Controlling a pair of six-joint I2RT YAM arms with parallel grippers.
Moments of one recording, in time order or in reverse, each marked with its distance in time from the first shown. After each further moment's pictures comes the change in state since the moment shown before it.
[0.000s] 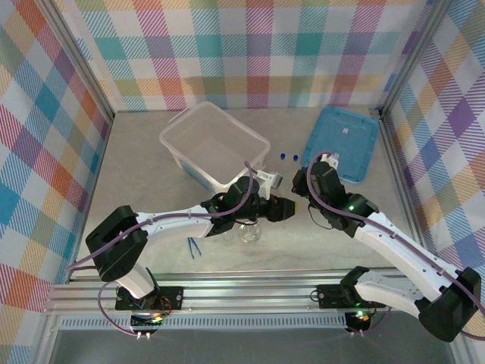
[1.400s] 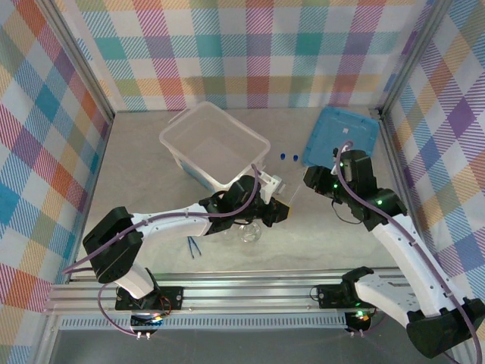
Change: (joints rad) left arm 0.004 -0.023 0.035 -0.182 -0.016 0.286; right arm -0.306 -0.065 0.113 -0.234 -0.484 -0.186
